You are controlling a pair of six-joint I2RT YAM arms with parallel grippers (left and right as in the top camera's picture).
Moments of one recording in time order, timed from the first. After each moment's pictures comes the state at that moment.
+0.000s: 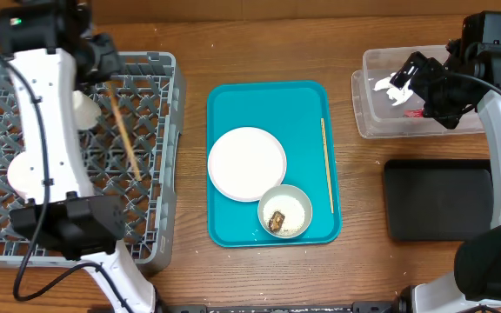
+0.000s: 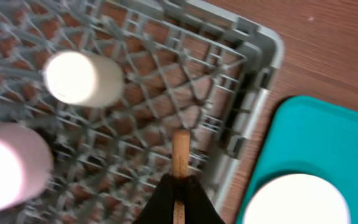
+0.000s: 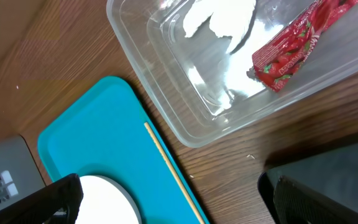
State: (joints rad) left arm 0.17 2.03 2.36 -1.49 -0.01 -0.18; right arm -0.12 1.73 1.70 -1.13 -0.24 0.51
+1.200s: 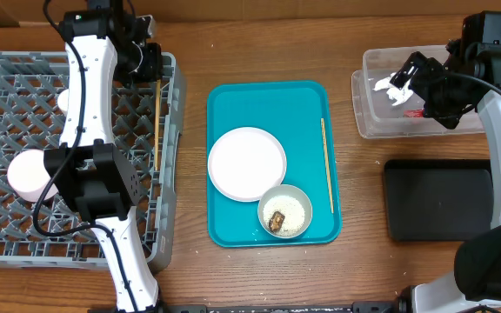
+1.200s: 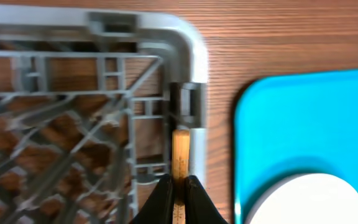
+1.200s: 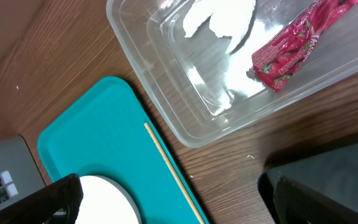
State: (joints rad) left arm 0.09 2.31 2.32 -1.30 0.23 0.04; right arm -0.12 1.73 1.70 -1.13 -0.24 0.51
